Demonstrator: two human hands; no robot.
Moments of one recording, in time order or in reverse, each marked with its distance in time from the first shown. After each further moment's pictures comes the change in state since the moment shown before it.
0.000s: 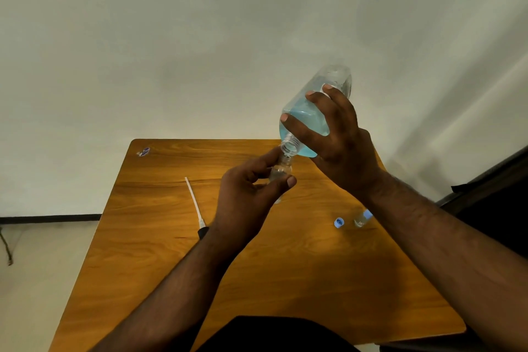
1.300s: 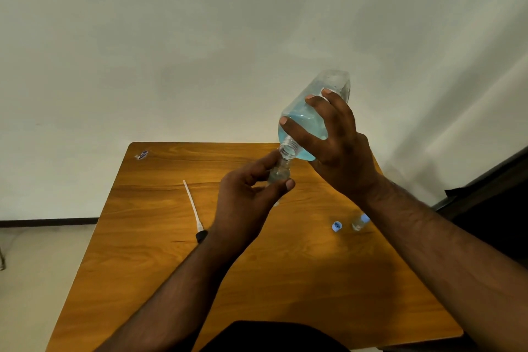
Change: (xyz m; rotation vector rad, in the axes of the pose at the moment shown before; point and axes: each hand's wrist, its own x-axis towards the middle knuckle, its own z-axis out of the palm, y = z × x) left_hand -0.001 -0.001 0.000 -0.031 0.007 0.001; right_hand 0.001 -0.002 -0.002 -0.003 0.015 0.015
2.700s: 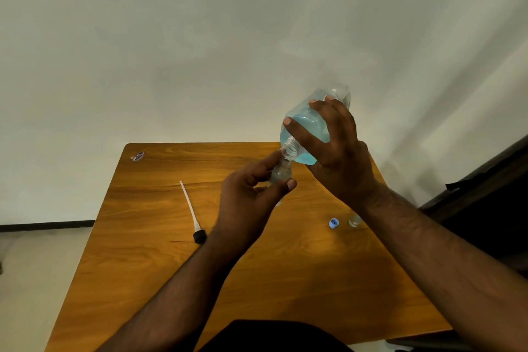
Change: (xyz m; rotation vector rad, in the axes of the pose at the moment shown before) left_hand -0.002 -0.003 0.009 -0.007 -0.013 0.030; right_hand -0.018 -0.002 0.003 0.030 0.020 0.098
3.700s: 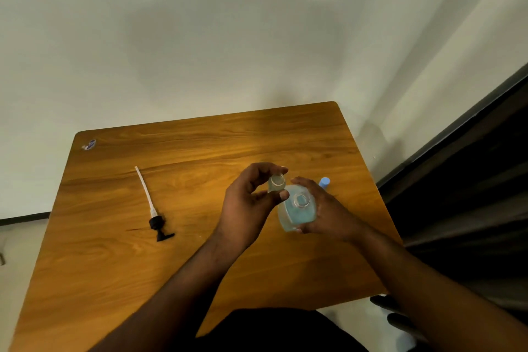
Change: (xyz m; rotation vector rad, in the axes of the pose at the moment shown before) left_hand -0.006 -0.054 0.122 -0.022 -0.131 -0.239; right_hand -0.195 0.066 0.037 1.043 -0.818 0.754
